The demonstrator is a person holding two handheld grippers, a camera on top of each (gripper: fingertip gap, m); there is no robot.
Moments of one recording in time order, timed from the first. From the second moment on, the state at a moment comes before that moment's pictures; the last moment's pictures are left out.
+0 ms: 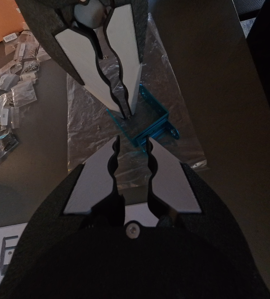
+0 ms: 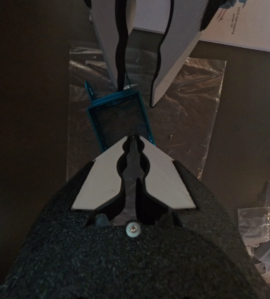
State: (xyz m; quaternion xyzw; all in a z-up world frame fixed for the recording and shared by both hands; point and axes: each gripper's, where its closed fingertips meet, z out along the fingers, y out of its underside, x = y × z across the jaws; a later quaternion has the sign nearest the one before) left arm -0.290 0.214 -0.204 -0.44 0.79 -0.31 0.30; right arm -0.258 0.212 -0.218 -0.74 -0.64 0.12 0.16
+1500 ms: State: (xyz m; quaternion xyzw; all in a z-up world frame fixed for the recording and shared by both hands) left arm -0.291 0.213 -0.207 -0.44 0.79 -0.30 0.30; right arm -0.262 0.208 -0.219 -0.73 -0.64 0.15 0.17
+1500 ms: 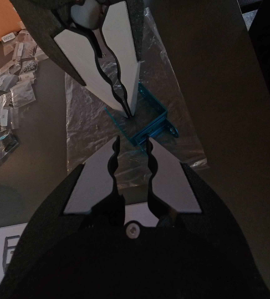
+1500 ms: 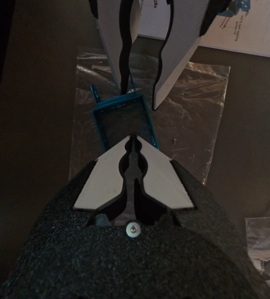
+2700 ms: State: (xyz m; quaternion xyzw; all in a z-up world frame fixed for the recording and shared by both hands) left arm -0.291 0.214 -0.208 -0.44 0.79 -0.30 0.30; right arm -0.163 0.223 -0.217 -0.76 -0.63 0.03 0.14
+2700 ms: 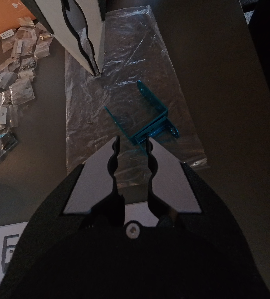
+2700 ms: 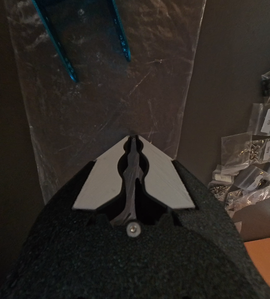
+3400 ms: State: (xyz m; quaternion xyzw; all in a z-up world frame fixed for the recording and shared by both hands) left arm -0.291 0.214 -0.209 -0.44 0.79 -0.30 0.30; right arm -0.160 0.222 -0.220 -0.80 -0.59 0.06 0.08
